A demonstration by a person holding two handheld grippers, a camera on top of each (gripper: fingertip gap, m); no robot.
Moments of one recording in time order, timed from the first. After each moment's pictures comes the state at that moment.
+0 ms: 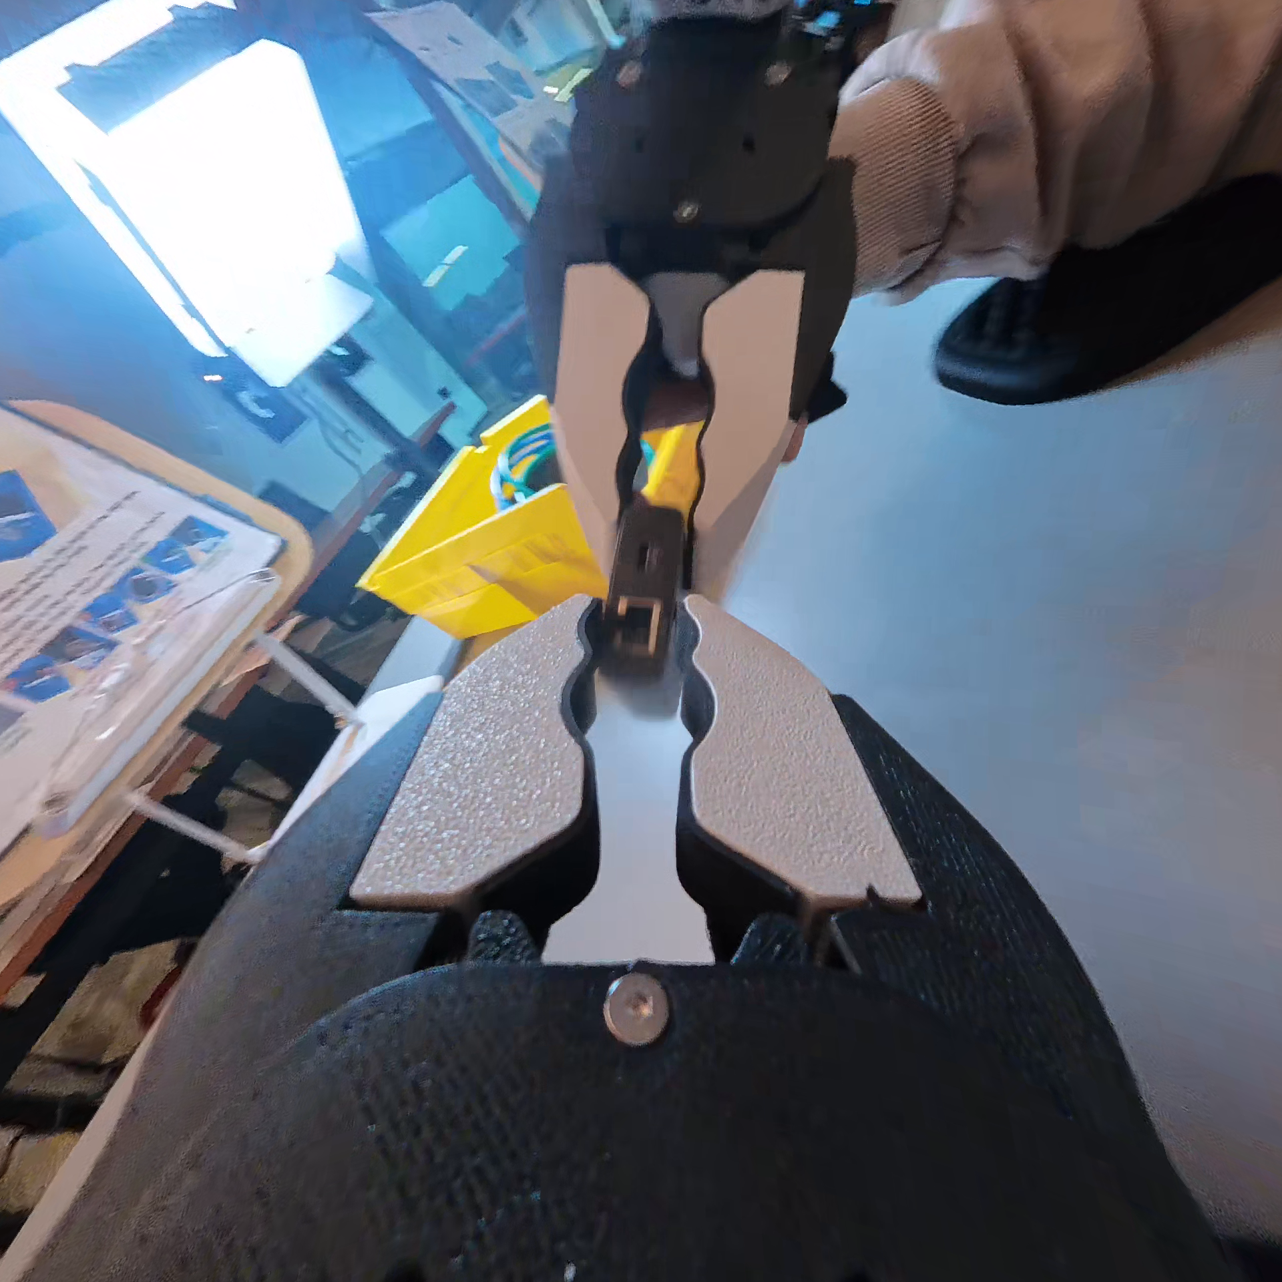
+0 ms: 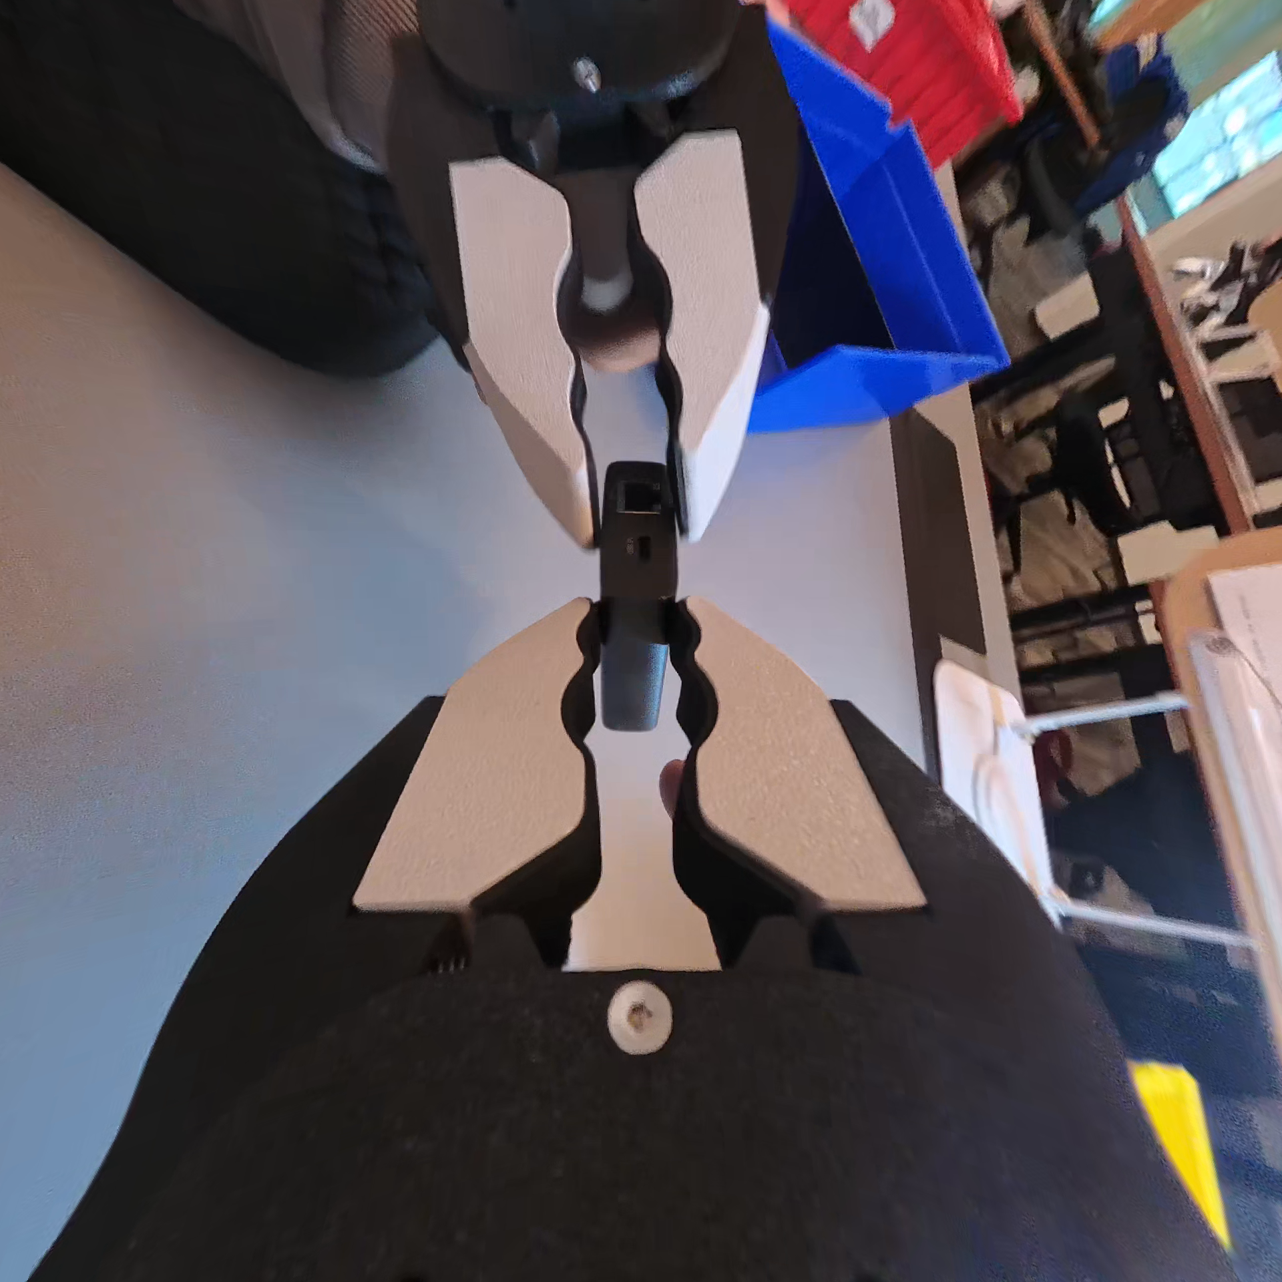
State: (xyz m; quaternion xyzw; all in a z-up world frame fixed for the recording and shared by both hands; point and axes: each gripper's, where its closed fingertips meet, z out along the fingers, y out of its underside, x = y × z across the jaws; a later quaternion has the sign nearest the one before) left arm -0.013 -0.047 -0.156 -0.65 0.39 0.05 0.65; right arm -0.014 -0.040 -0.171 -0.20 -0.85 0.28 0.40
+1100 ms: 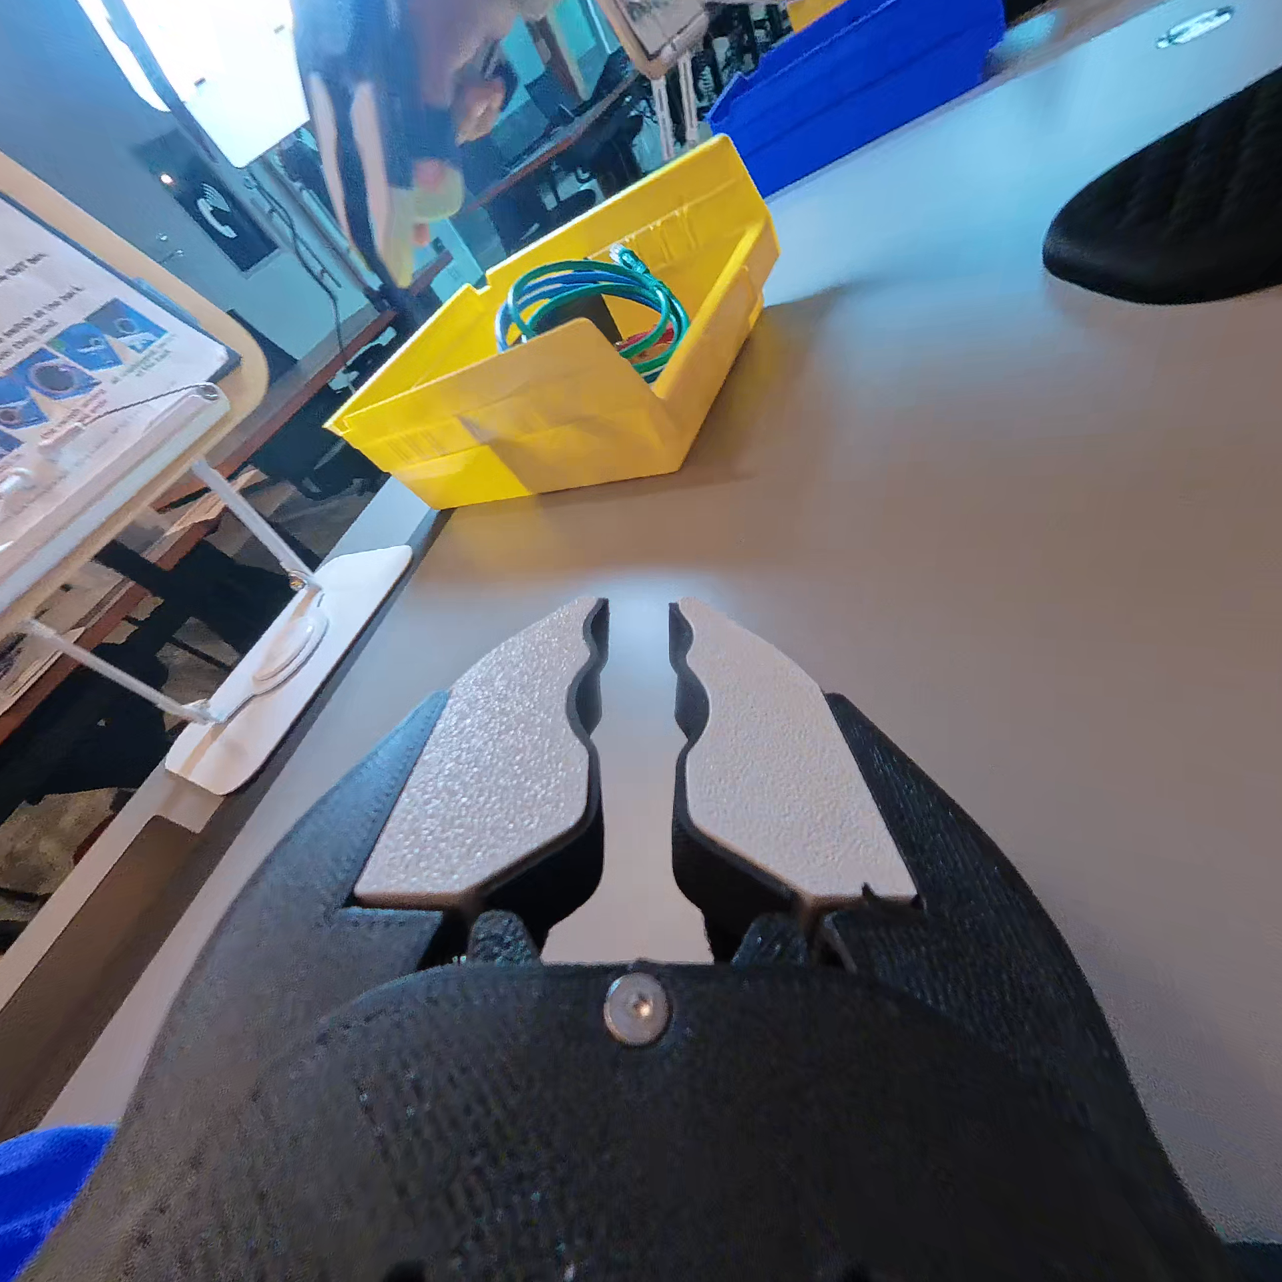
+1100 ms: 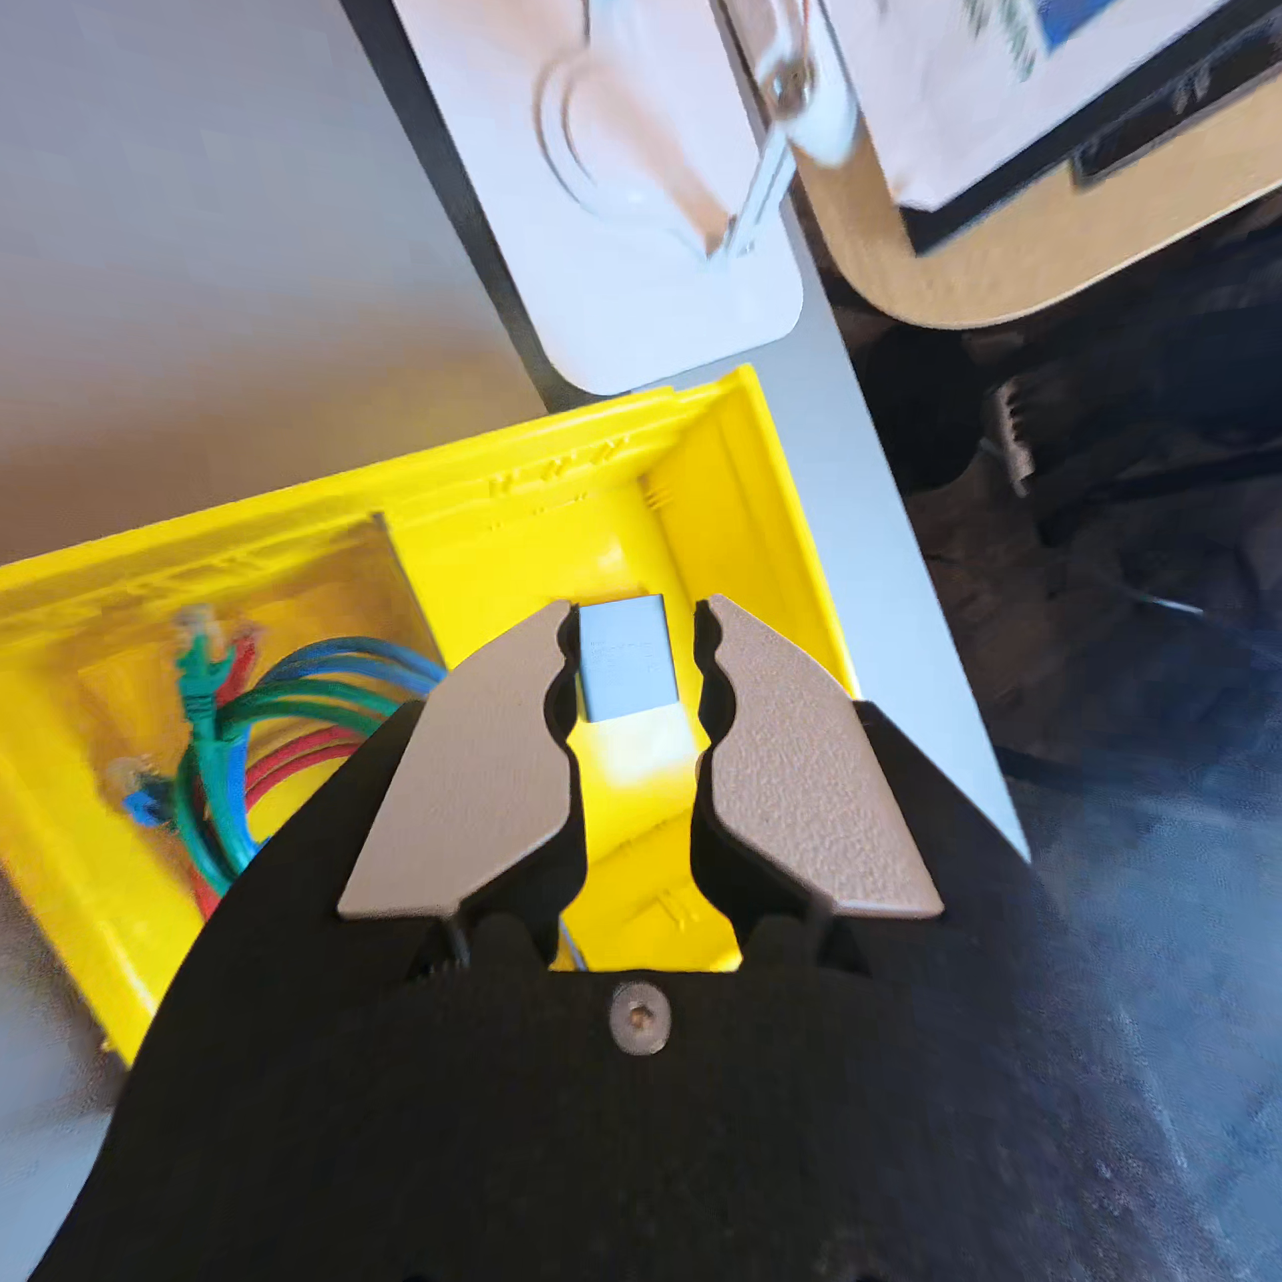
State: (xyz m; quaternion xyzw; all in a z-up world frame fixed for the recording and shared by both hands) left arm -0.046 -0.027 -0.194 -0.72 0.33 0.05 0.61; right arm -0.047 0.321 -0.133 -0.54 -0.78 0.11 0.30
